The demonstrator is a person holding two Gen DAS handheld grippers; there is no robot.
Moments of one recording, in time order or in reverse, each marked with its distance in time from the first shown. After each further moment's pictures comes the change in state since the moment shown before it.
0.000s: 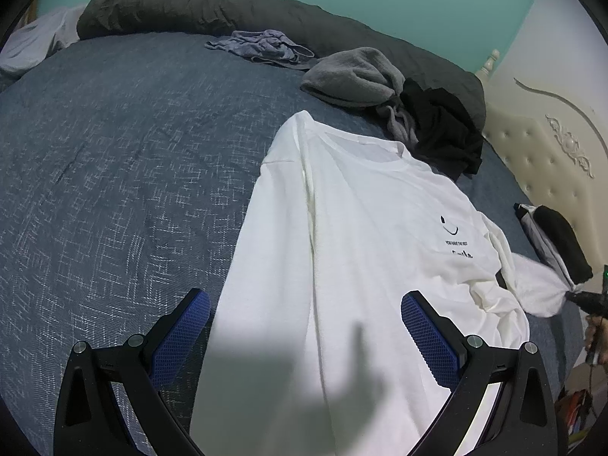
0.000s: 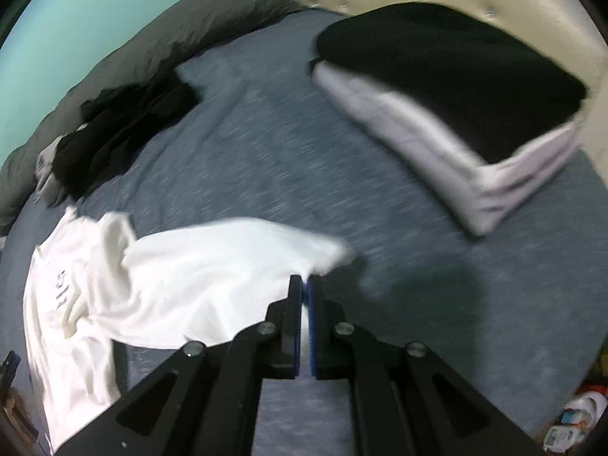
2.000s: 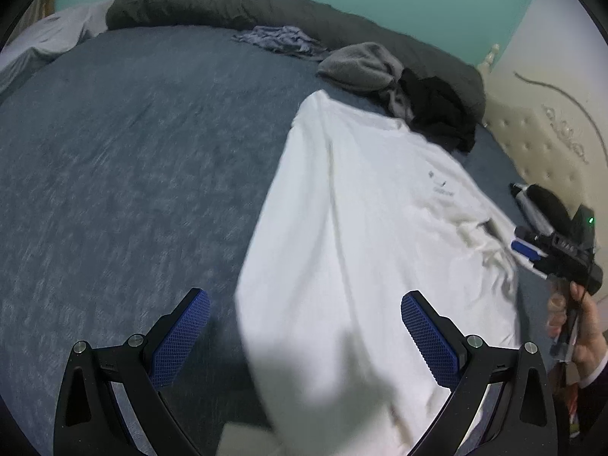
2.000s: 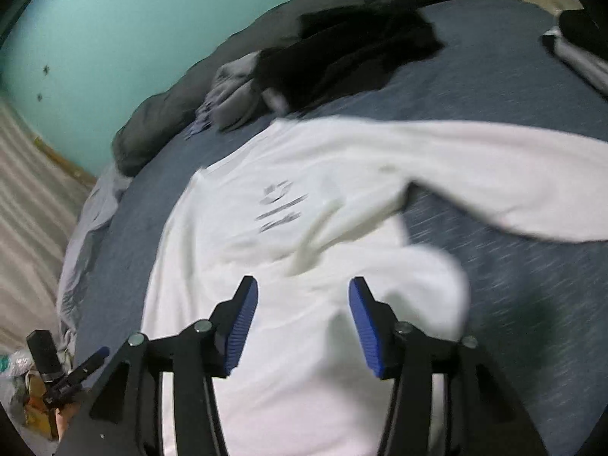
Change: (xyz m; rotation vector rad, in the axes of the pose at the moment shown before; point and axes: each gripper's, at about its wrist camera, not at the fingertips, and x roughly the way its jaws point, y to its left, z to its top) left arm -0.089 0.012 -0.082 -0.014 0.031 0.056; right arm 0.002 0.276 -0.117 -0.170 0.059 0.586
